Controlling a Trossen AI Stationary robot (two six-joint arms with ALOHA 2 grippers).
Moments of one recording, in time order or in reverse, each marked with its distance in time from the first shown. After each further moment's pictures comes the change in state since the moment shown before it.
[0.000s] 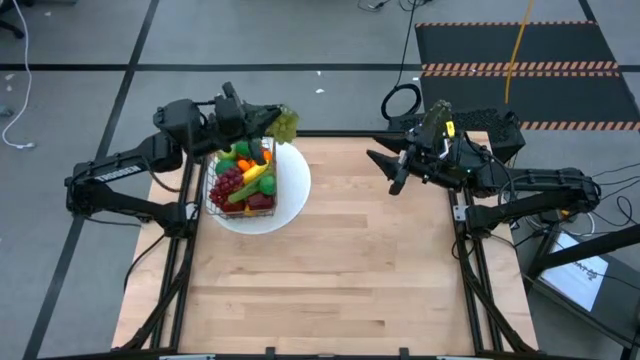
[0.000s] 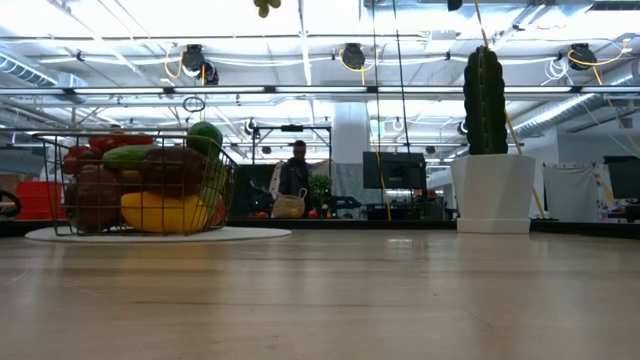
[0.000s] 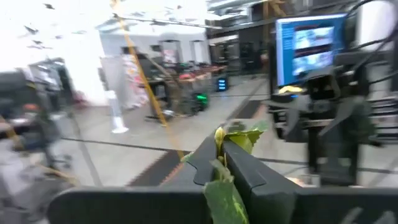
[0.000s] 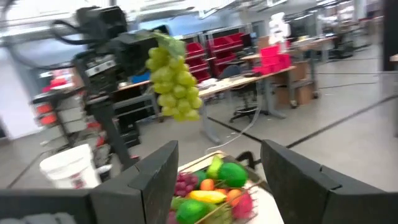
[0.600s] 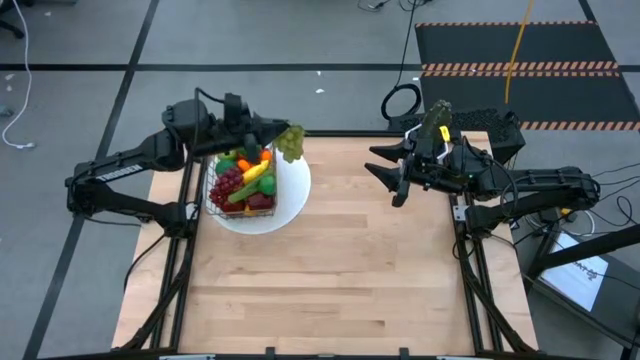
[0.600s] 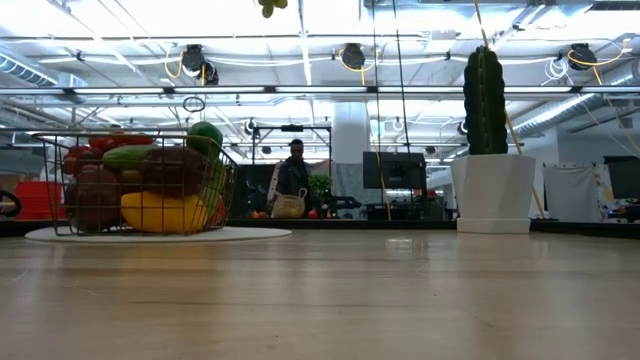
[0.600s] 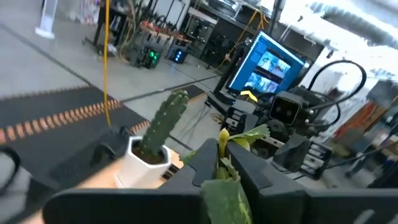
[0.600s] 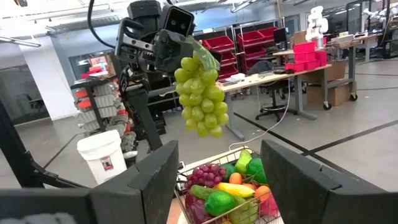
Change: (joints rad) left arm 0.017 0.007 0.001 -0.100 0.150 -0.638; right arm 0.056 0.000 0.000 0.001 -0.055 -0.026
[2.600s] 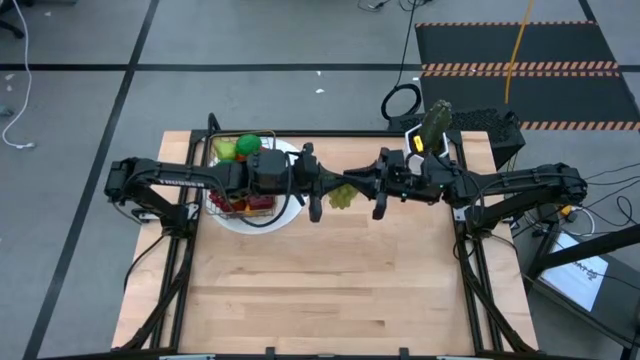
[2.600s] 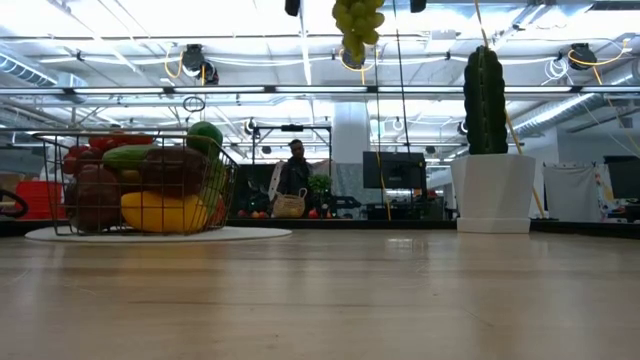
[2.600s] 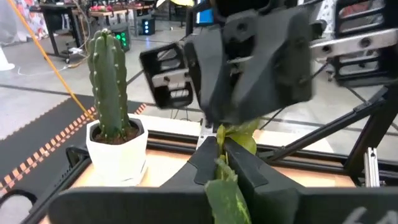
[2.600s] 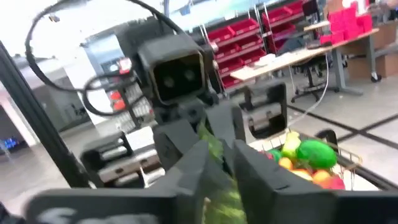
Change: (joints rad) left arm -0.253 0.385 -0.002 0.251 -0.084 0.413; right arm 0.039 0.178 0.000 0.143 -0.076 0.157
